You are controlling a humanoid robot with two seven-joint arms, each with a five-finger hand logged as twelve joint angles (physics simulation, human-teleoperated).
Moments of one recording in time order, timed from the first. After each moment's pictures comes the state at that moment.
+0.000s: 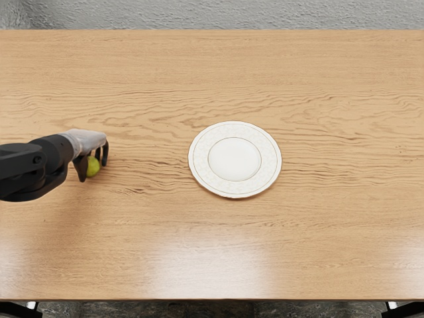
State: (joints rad) left arm -1.11 0.67 -0.01 -1.44 1.35 -0.15 0.61; right arm -0.06 0.00 -0.03 0.23 0.04 -0.09 0.05
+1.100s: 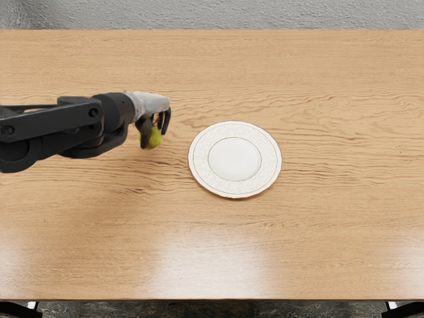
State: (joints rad) left arm -1.35 0.41 -0.02 -1.35 1.20 -0.19 0.61; right arm -0.06 0.00 -0.03 0.23 0.04 -0.09 0.05
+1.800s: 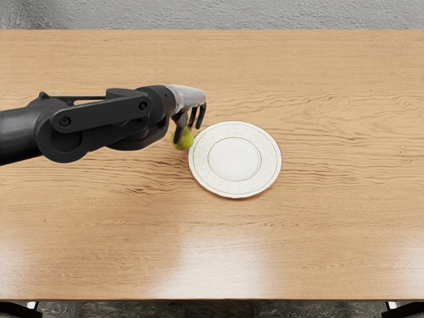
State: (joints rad) left arm -1.40 0.22 -0.01 -1.21 1.18 -0.19 0.61; right arm -0.06 0.00 -0.03 0.23 0.04 -0.09 0.05
